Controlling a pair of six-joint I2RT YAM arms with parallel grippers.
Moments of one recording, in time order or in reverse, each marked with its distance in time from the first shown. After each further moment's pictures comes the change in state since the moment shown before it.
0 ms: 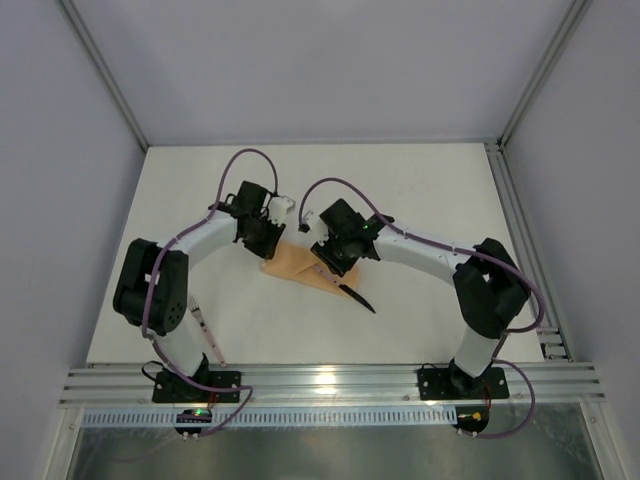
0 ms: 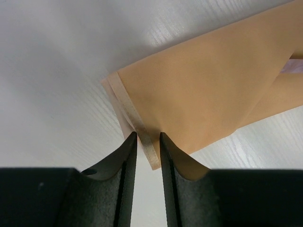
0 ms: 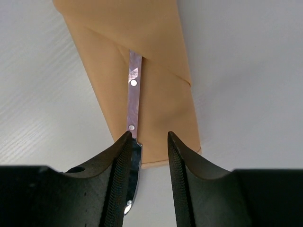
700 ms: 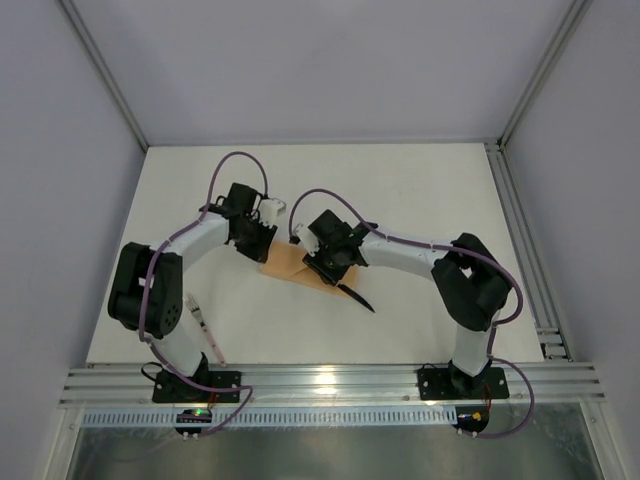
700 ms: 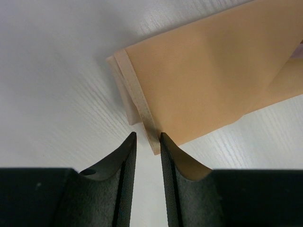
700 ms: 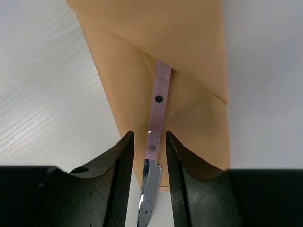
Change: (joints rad) left arm 0.058 -0.032 -0.035 -0.032 0.034 -0.005; right arm 0.047 0.118 0.000 0.076 -0.037 0.017
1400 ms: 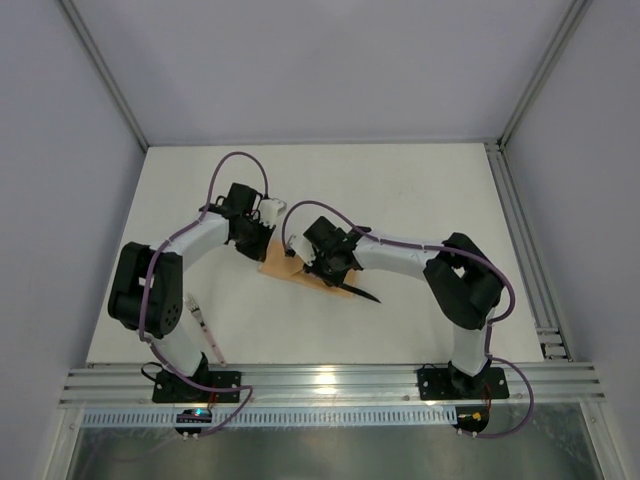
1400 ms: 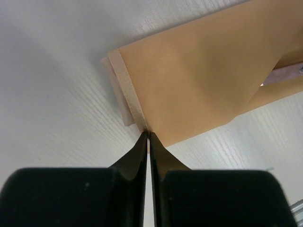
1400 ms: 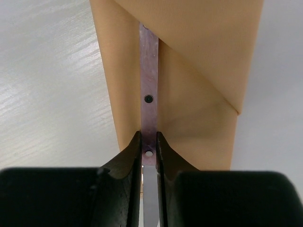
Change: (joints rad) left arm 0.002 0.002 0.000 0.002 0.021 0.004; right arm 0.030 0.038 -0.007 -0.008 0.033 -0.138
